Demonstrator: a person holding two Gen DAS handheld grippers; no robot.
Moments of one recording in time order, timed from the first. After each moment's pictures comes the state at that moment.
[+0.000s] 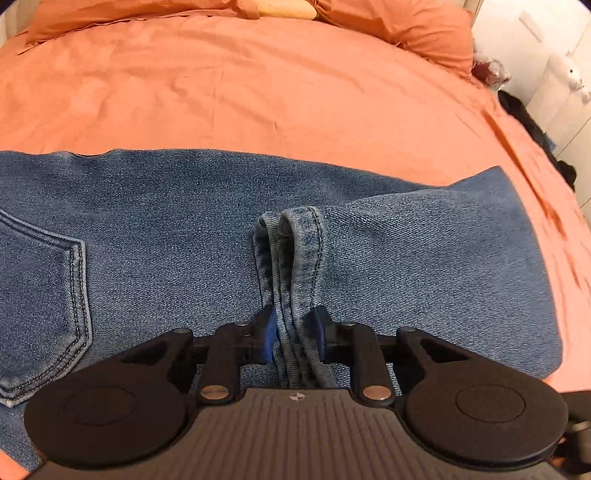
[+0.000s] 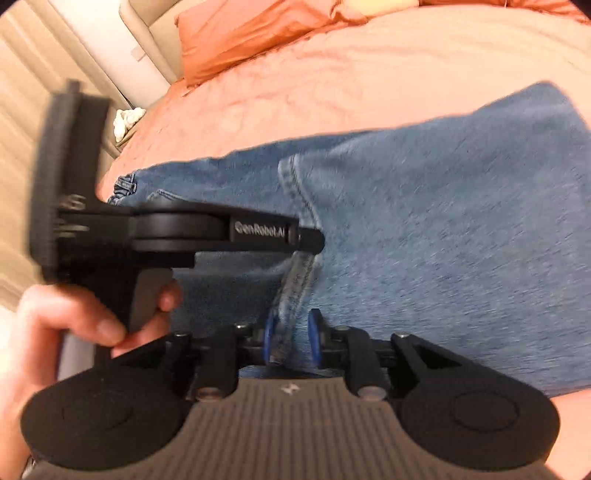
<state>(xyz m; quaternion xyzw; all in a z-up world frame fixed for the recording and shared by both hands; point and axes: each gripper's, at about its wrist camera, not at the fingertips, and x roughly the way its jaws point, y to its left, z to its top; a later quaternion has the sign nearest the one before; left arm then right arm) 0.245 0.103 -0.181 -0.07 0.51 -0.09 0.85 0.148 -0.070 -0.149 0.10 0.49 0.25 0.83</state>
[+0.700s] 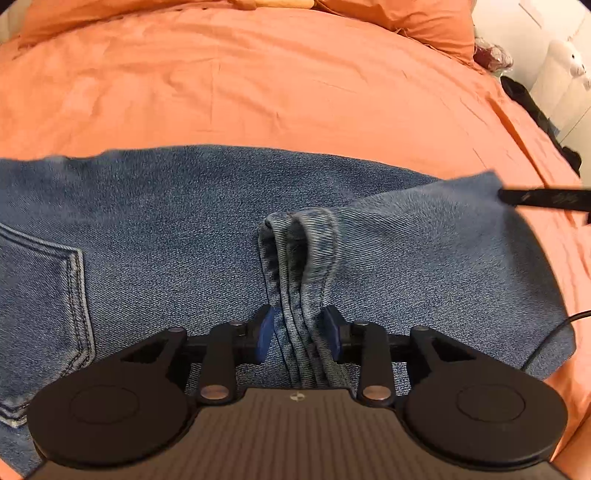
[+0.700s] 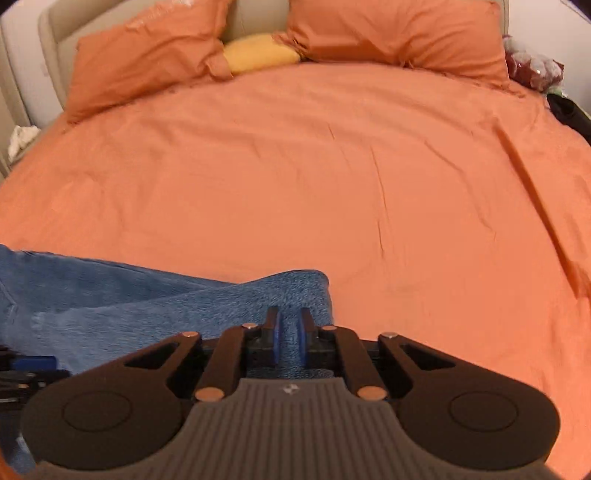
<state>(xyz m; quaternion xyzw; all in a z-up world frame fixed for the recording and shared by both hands) 0.257 0.103 -0.186 -0.06 0.52 -0.09 0.84 0.299 -0.197 -0.159 0.00 0.49 0.10 0.87</state>
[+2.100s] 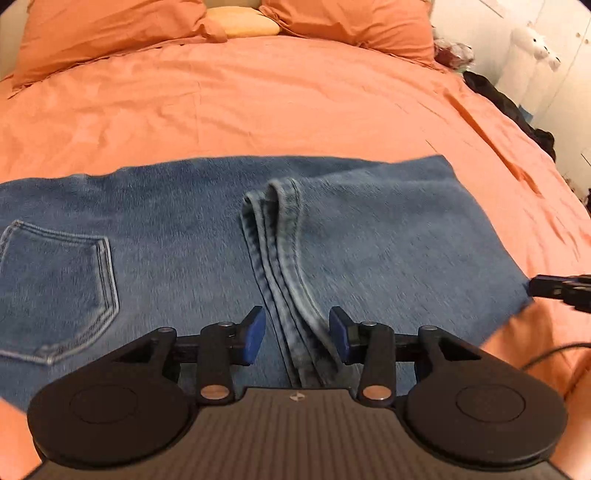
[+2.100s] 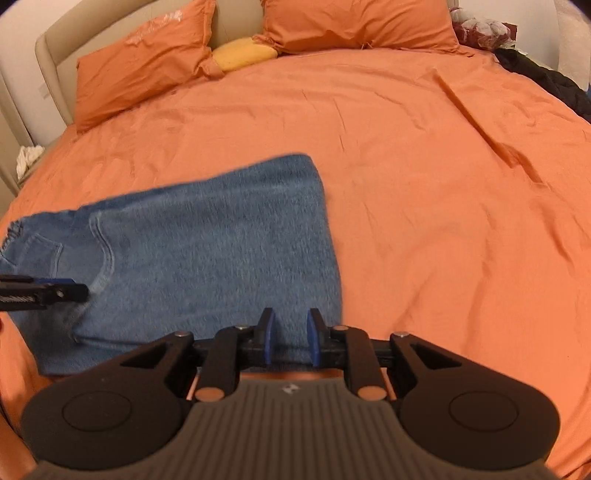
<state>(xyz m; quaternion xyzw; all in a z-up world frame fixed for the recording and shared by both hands) 0.195 0.099 -0.152 -0.02 0.49 -0.12 0.86 0.126 -0.222 -0.141 0.06 0.48 0.08 0.87</state>
